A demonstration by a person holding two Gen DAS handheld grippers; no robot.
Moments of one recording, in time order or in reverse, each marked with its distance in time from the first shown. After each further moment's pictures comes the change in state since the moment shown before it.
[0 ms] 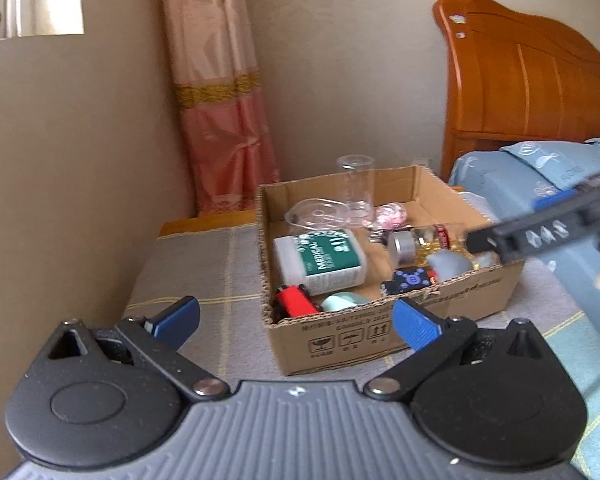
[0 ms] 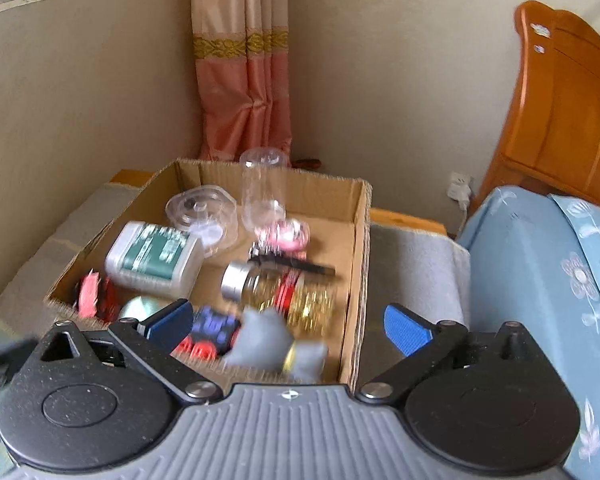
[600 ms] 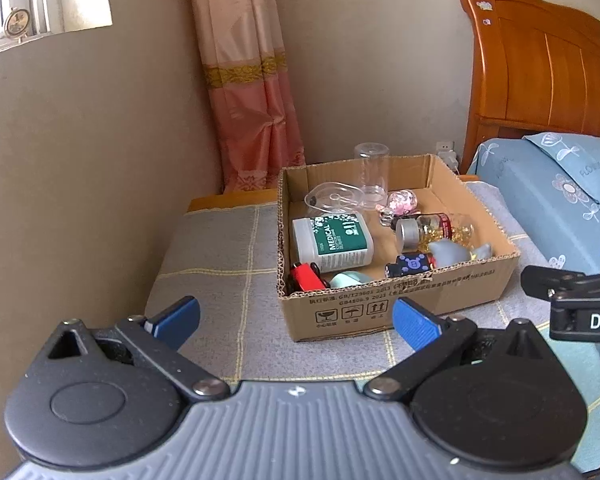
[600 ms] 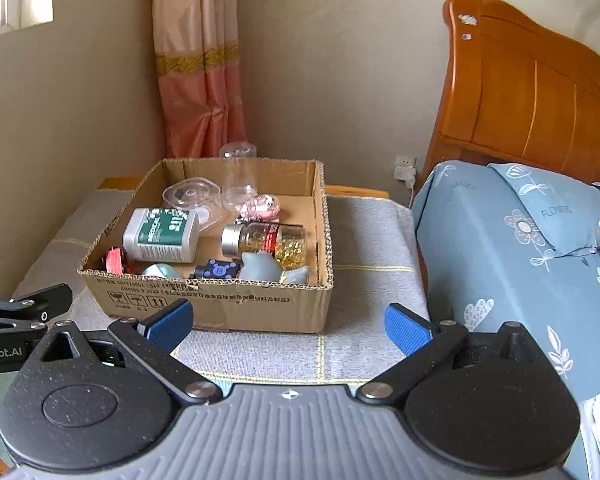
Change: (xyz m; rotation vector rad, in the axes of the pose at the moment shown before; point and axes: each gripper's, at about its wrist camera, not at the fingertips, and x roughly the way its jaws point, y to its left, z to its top) left arm -0.035 -0.008 0.014 -0.044 0.095 0.063; right arm -0.082 0.023 -0.044 0.119 -0.034 -0.132
